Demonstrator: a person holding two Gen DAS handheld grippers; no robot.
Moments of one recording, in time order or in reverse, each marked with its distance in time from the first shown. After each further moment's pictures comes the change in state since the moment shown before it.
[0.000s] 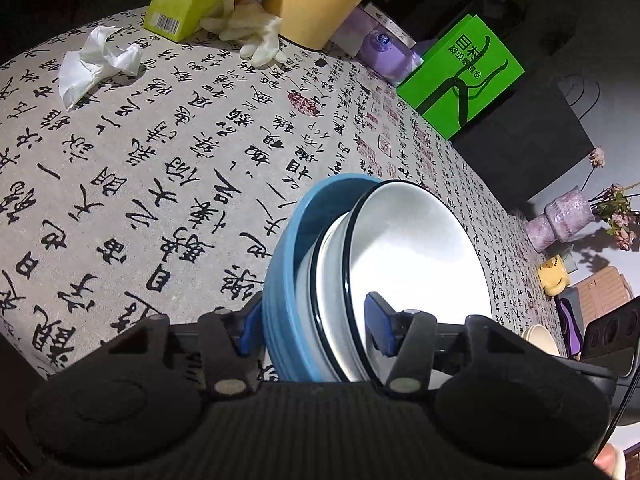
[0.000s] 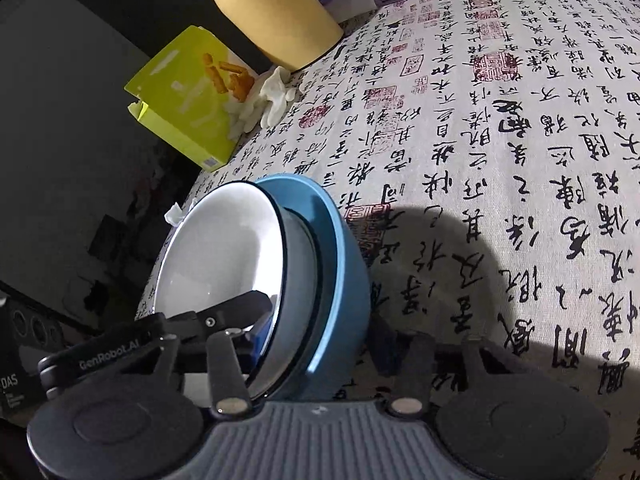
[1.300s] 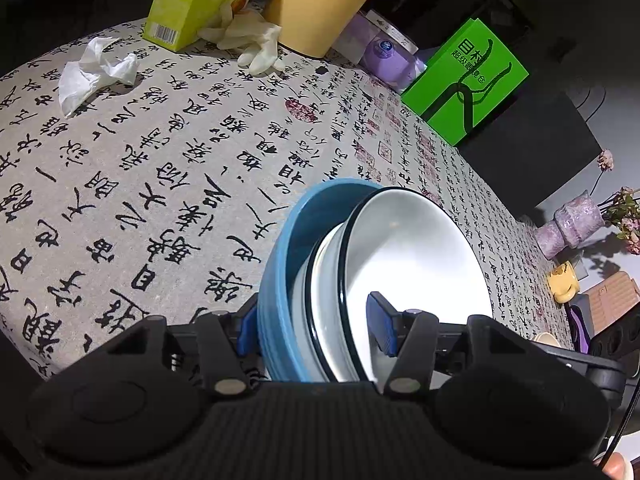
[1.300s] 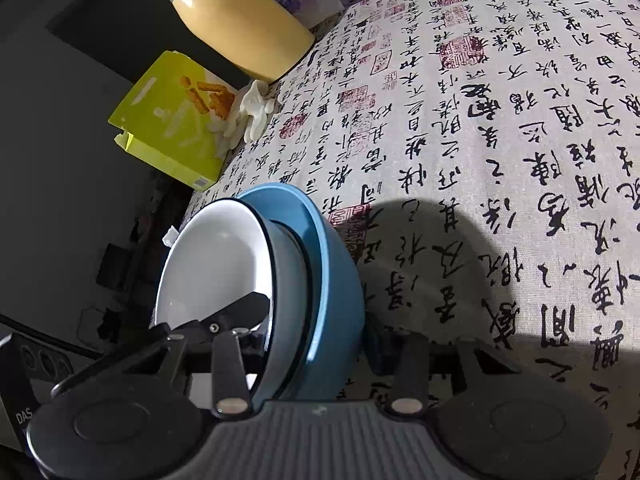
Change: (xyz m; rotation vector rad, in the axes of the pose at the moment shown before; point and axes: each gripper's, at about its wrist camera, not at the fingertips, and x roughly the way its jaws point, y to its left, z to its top) left arm 0.005 -0.014 -0.003 0.005 -0.033 0.040; right arm -0.009 -0.012 -0.001 0.118 -0.016 0.019
